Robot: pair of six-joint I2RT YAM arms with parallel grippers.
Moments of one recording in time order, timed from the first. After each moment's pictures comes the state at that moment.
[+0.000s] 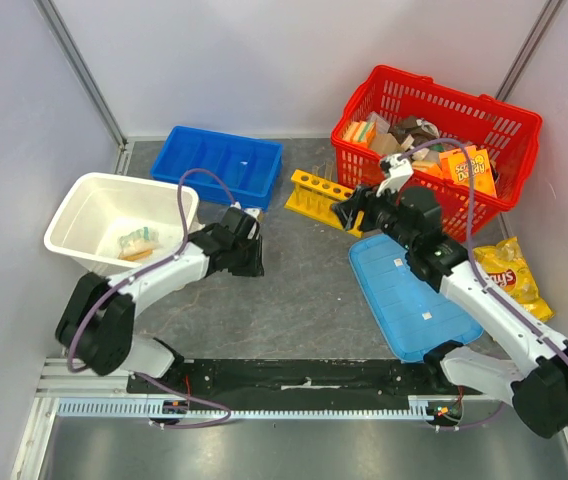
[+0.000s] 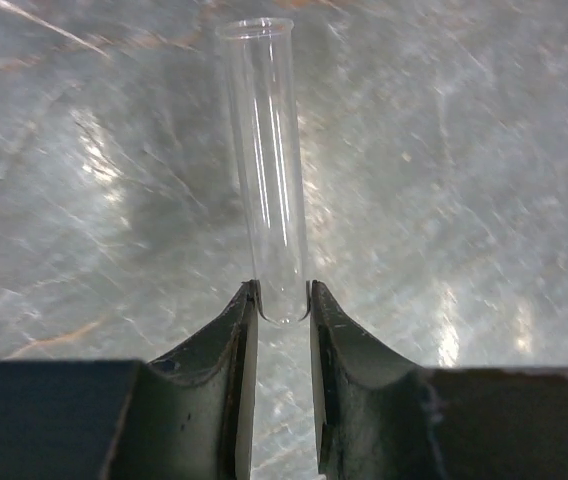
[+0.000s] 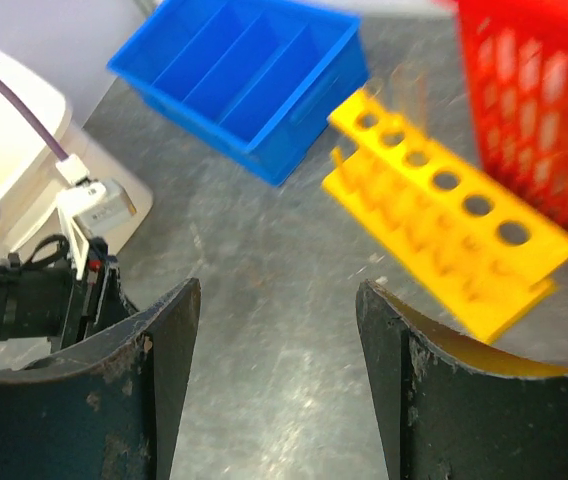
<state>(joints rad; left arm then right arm) -0.59 1.47 0.90 -0.48 0.02 -0.45 0.47 1.08 0.87 0.01 -0.10 0.34</state>
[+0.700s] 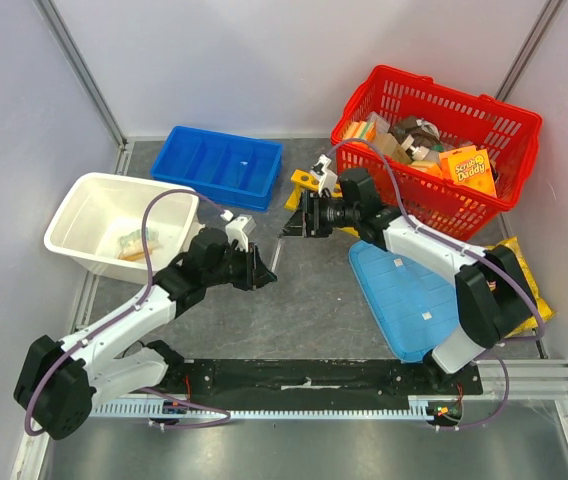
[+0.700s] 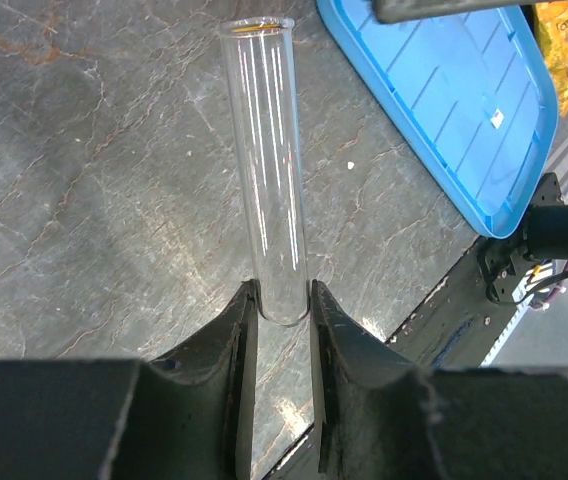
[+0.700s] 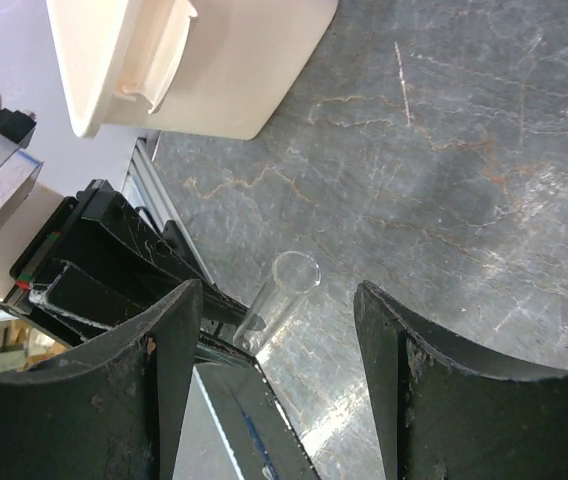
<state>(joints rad) -0.61 1.03 0.59 -0.14 0.33 -0.48 0.56 1.59 1.07 0.01 -0.63 0.62</state>
